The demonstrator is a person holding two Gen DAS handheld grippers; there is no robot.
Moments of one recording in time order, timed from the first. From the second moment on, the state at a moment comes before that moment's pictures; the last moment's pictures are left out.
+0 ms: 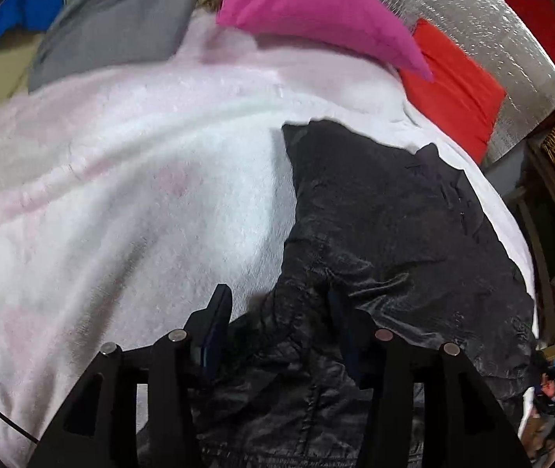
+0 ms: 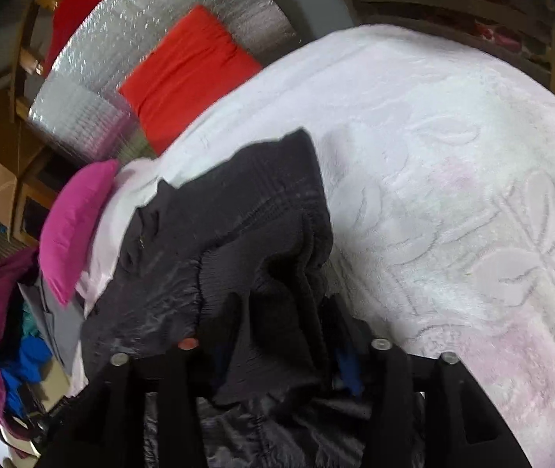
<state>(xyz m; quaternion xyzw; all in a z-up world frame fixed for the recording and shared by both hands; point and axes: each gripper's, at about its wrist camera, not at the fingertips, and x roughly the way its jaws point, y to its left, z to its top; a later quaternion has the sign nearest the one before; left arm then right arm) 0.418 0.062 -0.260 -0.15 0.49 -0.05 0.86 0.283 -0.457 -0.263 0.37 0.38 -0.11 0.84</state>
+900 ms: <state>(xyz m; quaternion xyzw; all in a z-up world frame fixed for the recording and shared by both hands) 0.429 0.026 -0.266 -0.08 0.49 -0.05 0.87 0.300 -0.455 -0.276 0.36 0.37 -0.13 0.85</state>
